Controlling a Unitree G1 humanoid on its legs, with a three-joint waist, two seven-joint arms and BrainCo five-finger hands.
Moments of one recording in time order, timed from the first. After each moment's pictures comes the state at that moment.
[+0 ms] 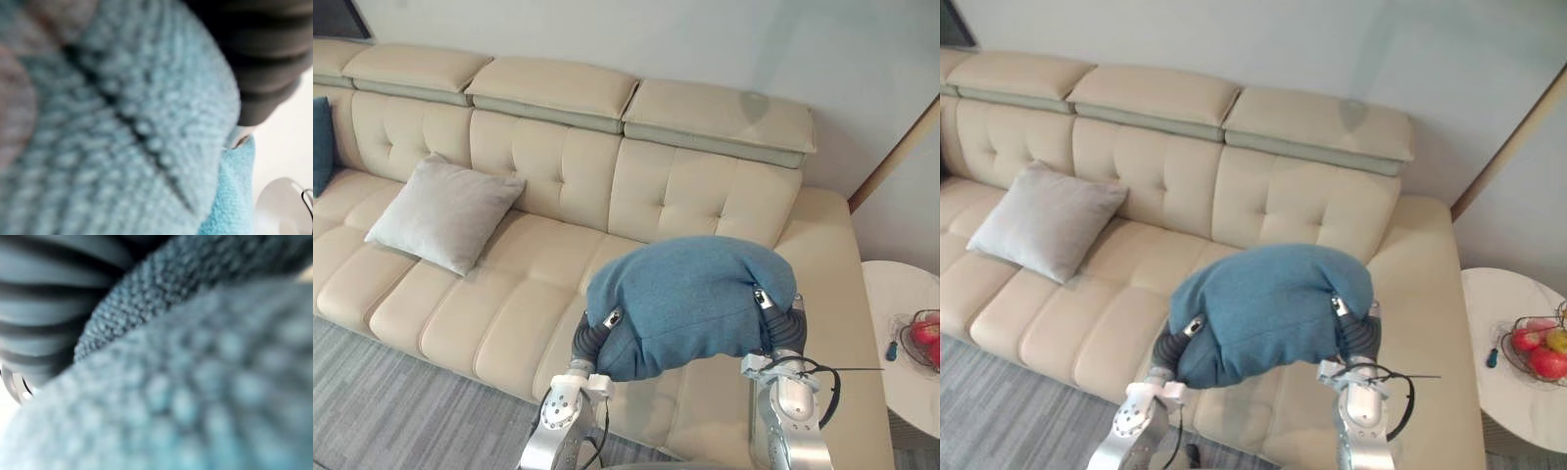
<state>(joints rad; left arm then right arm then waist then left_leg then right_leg) 0.22 0.11 -0.39 0.01 -0.35 -0.15 0.13 0.28 -0.04 -0.02 -0.19 0.04 -0.15 -0.24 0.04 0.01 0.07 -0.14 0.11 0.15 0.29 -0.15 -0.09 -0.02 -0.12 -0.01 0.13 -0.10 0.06</state>
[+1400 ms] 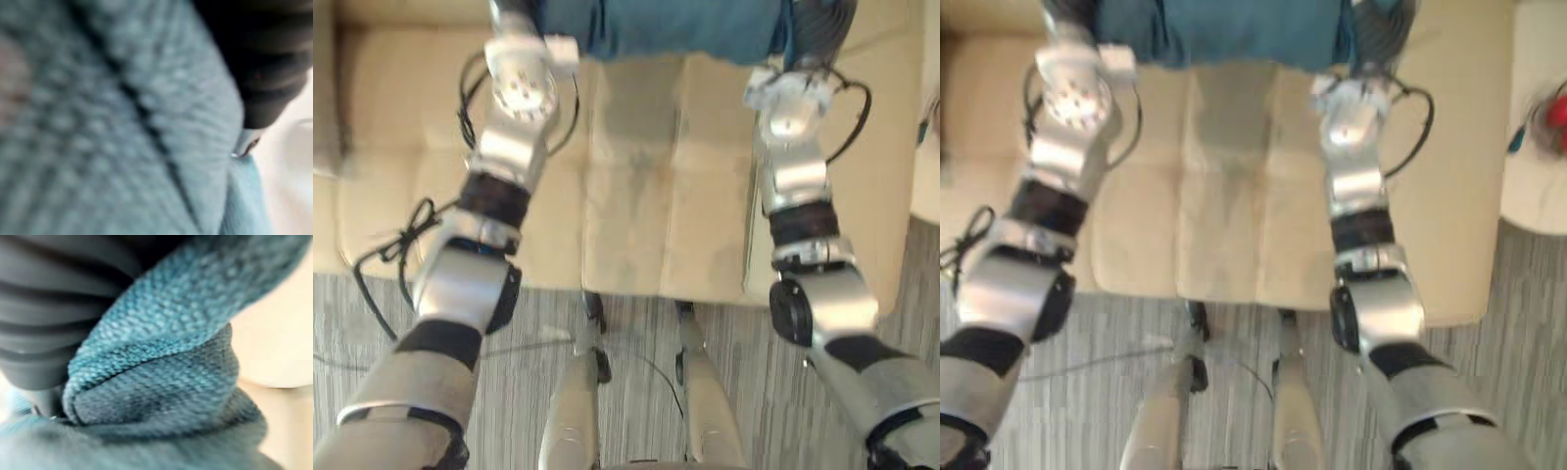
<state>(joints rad) -1.44 0.40 -0.23 0.90 -0.22 -0.18 0.46 -1.35 -0.26 -0.14 0.82 -0.05 -0.11 -0.56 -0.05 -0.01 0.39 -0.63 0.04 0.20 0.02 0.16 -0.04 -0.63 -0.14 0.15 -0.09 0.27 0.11</state>
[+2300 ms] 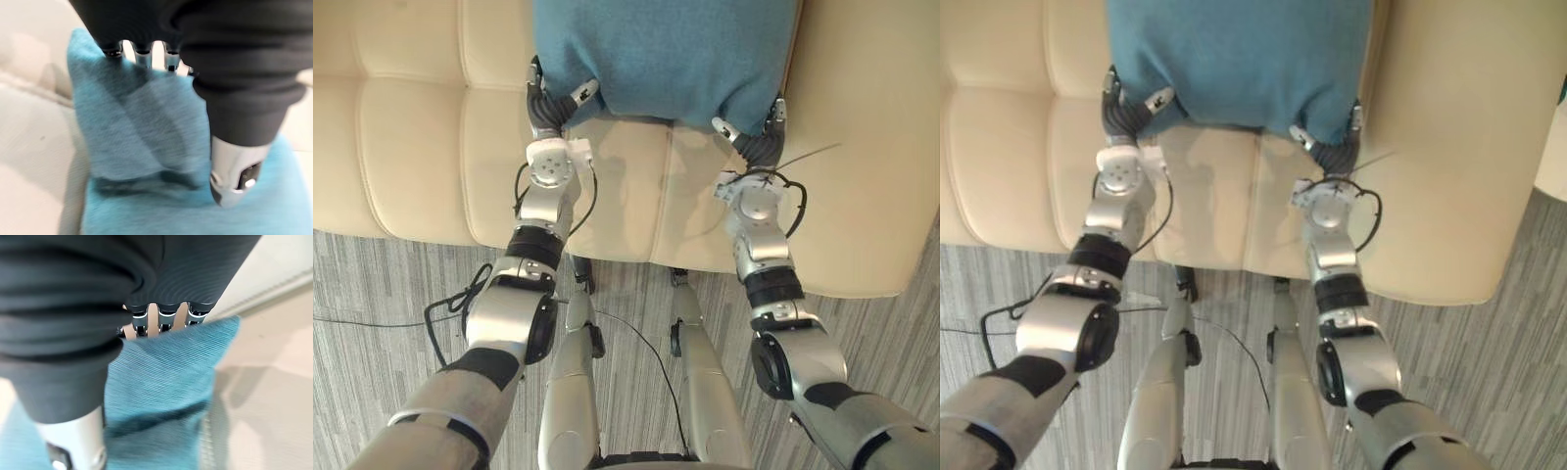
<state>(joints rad) -1.04 0.21 0.02 0.77 -0.20 -0.11 0.34 -0.76 -0.17 -0.12 0.41 0.07 -0.09 -0.40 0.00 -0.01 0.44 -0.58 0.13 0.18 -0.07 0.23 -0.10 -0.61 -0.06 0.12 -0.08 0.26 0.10</state>
